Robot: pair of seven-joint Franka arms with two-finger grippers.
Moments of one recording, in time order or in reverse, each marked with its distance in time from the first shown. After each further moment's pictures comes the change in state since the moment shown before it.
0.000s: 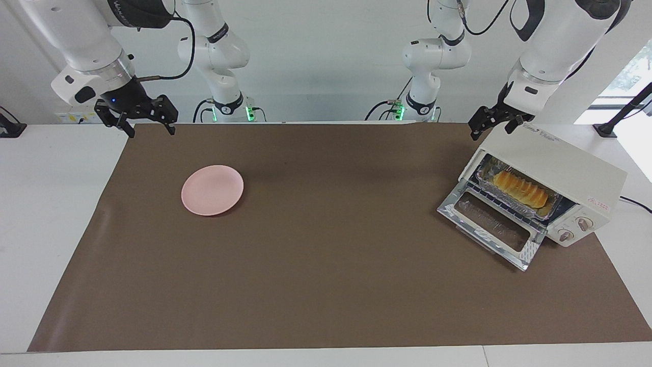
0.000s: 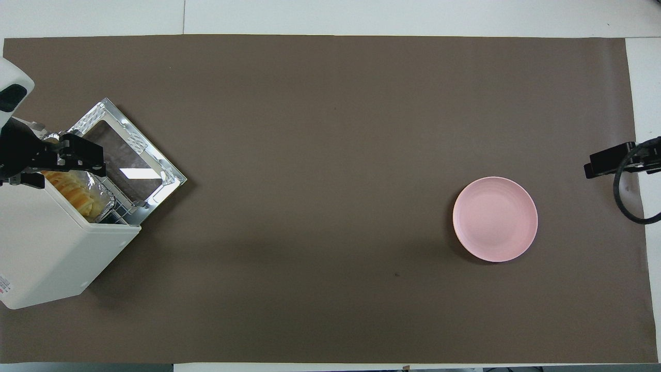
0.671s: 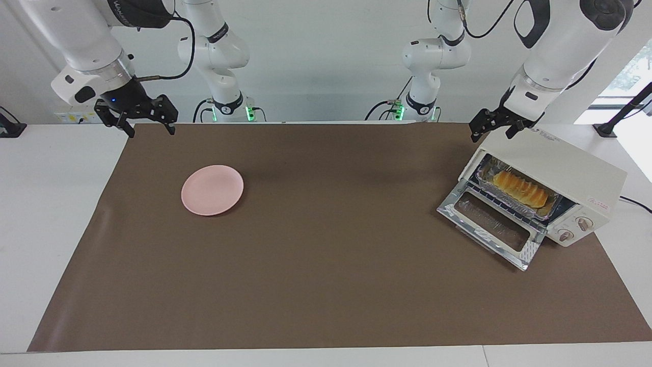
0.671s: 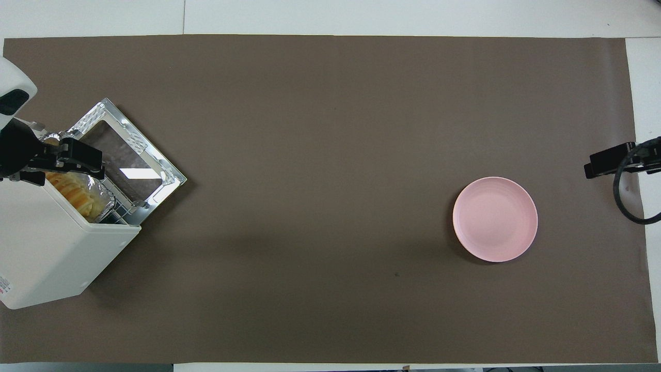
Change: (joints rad) left arm 0.024 0.011 -0.002 -0.004 -0.004 0.001 0.120; right arm 0.000 0.000 0.000 0.000 0.000 0.000 0.000
